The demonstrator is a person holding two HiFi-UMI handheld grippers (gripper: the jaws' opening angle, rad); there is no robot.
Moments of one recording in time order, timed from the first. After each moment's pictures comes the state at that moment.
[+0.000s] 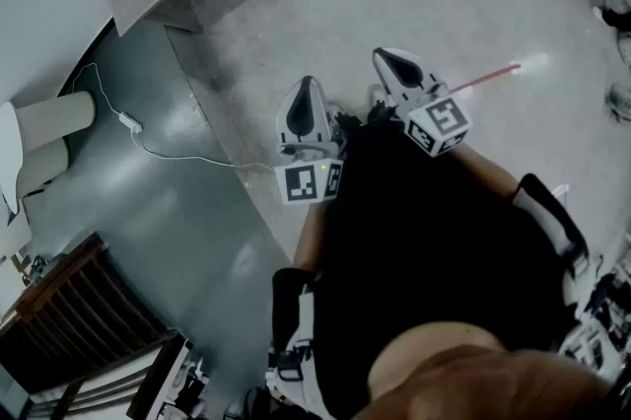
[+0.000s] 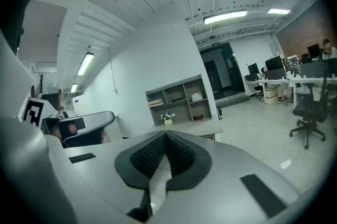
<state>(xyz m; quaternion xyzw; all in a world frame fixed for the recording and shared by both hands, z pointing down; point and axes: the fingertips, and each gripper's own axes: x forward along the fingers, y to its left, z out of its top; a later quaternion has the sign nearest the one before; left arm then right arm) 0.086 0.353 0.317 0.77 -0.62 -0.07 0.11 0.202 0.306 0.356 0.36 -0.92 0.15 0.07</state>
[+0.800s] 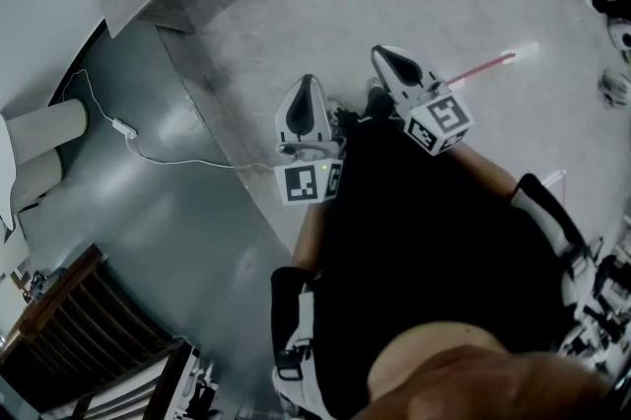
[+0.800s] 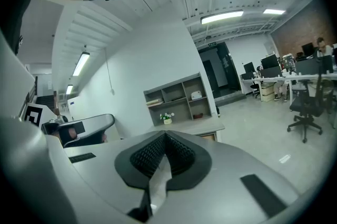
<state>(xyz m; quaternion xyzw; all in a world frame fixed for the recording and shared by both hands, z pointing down) 0.046 0.364 0.325 0.79 -0.60 -0.09 0.11 0.162 0.321 0.366 0.38 -0.91 0.17 0.07</state>
